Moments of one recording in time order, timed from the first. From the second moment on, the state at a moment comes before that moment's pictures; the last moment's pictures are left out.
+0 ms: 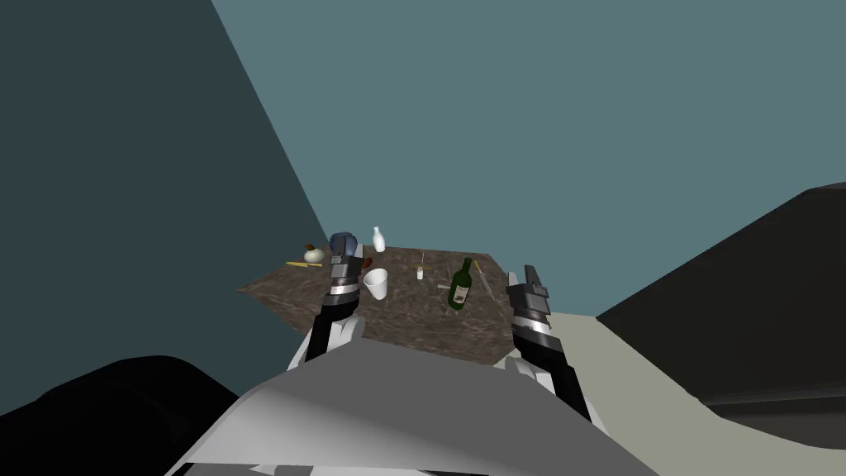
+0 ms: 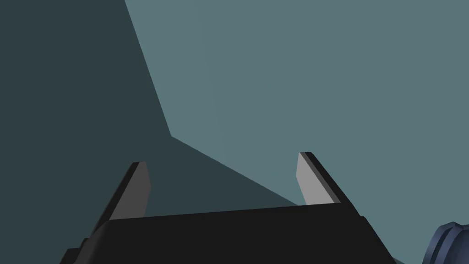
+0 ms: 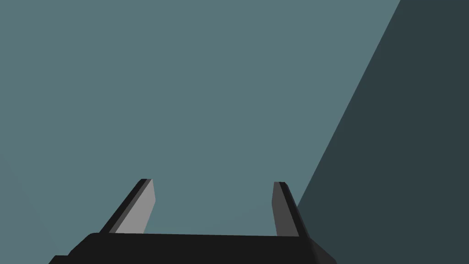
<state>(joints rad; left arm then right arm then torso) 0.46 0.00 0.05 -2.25 0.09 -0.55 -0.05 0.52 -0.02 -0.01 -2.22 -0.08 -0.39 0.03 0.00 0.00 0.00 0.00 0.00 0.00</state>
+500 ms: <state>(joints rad) 0.42 0.12 0.07 -2.26 0.13 -0.50 -0.06 0.52 -0.02 -0.01 -2.22 -0.08 -0.39 0.03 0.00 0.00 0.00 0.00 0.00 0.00</state>
